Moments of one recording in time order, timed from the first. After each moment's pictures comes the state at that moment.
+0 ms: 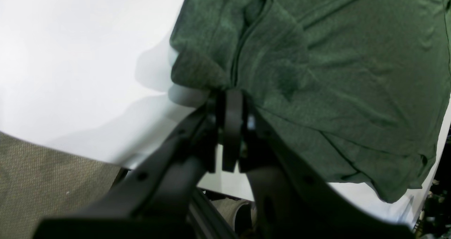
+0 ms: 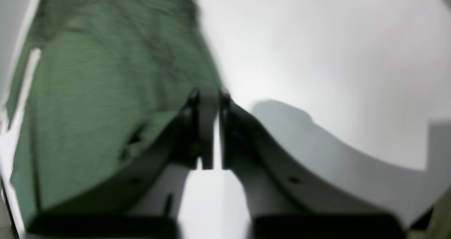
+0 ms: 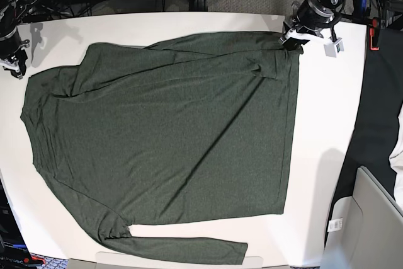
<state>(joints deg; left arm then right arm) 31.0 -3.0 -20.2 114.1 -44.6 8.9 50.9 -7.6 11.6 54.5 88.6 43.5 4.3 -52.9</state>
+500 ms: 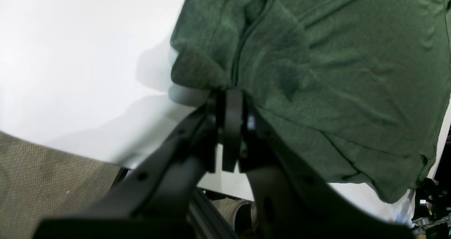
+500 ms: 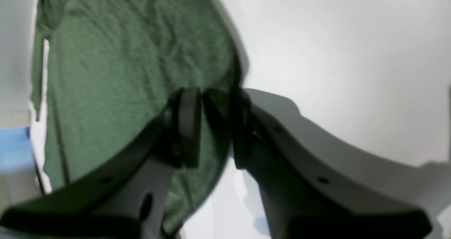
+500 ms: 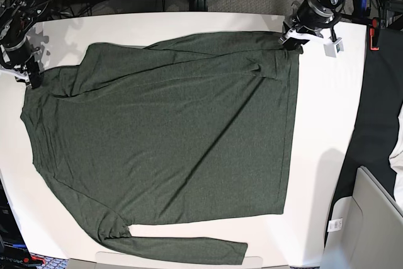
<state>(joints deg) 31.0 -3.0 -20.2 114.0 -44.6 8.9 50.9 -1.8 11.6 52.4 78.8 45.3 5.2 -53.4</state>
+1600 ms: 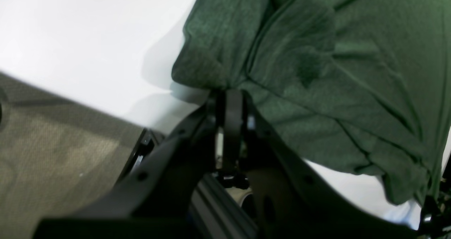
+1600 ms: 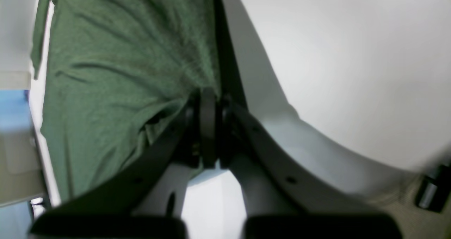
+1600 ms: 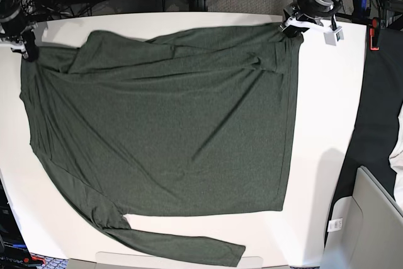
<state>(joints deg) 36.4 -3.2 -20.3 116.0 -44.5 8.9 50.7 -13.1 11.9 59.5 84.8 55.3 14.9 -61.4</state>
